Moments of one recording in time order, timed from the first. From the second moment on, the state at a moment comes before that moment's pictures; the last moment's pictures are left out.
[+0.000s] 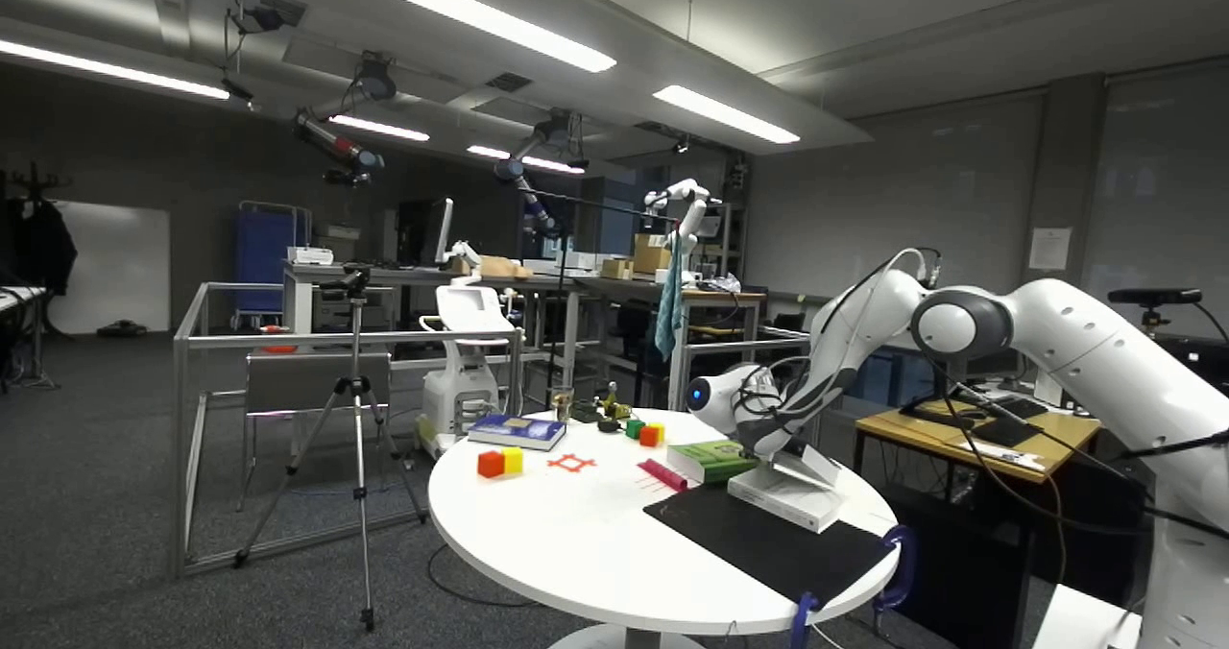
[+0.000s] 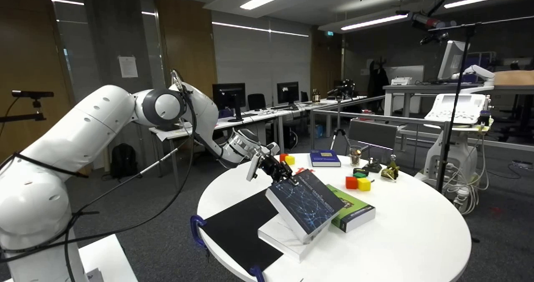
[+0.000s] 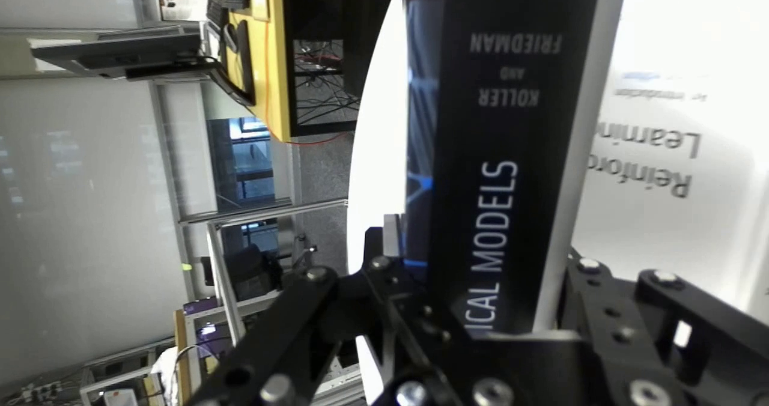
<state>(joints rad) 0.15 0.86 -0.10 -1.43 -1.10 1.88 0.67</state>
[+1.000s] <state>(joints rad) 0.18 0.90 -0.10 -1.49 -1.21 1.89 0.78</state>
